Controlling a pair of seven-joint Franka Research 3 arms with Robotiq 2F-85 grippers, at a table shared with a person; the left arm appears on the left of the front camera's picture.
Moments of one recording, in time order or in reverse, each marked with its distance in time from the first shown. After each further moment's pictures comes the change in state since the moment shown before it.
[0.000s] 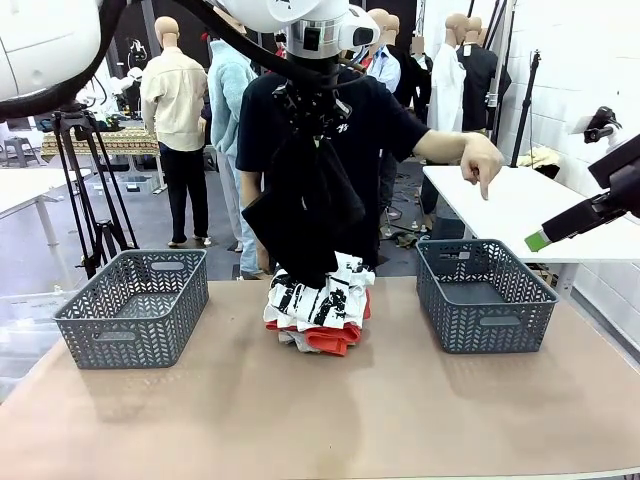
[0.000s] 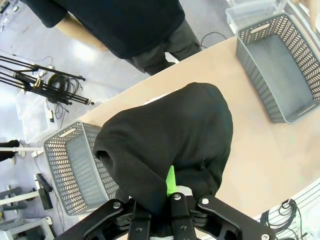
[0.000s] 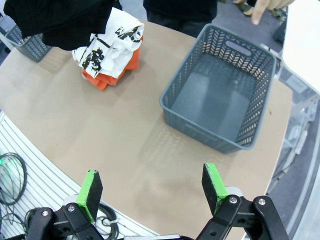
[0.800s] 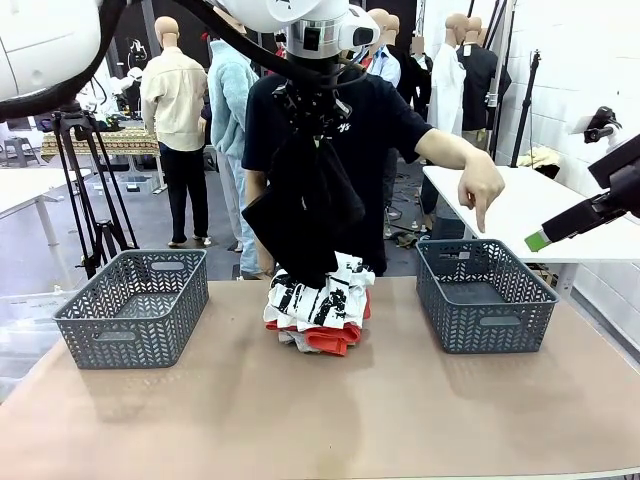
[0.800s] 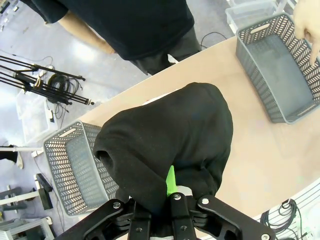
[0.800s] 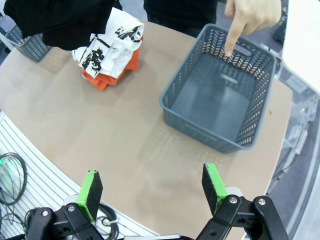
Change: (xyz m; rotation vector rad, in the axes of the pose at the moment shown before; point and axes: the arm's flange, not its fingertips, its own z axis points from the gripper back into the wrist) left arm 0.000 0.000 0.000 0.000 0.000 0.000; right arm 0.000 0.000 0.000 0.000 0.000 0.000
